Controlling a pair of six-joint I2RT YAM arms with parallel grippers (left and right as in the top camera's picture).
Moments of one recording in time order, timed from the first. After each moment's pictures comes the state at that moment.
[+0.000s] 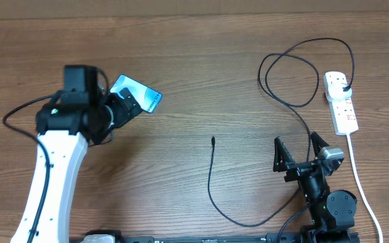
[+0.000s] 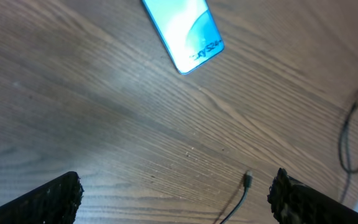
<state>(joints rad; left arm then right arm) -0.04 1.38 1.23 -1.00 0.16 -0.66 0.08 0.01 0.02 -0.03 -0.12 0.20</state>
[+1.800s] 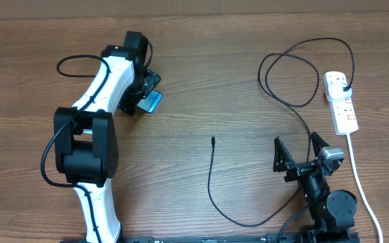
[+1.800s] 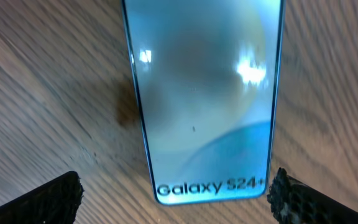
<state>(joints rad) -0.15 2.15 1.70 -1.01 -0.05 -1.13 0.08 0.01 0.02 -0.03 -0.12 0.20</state>
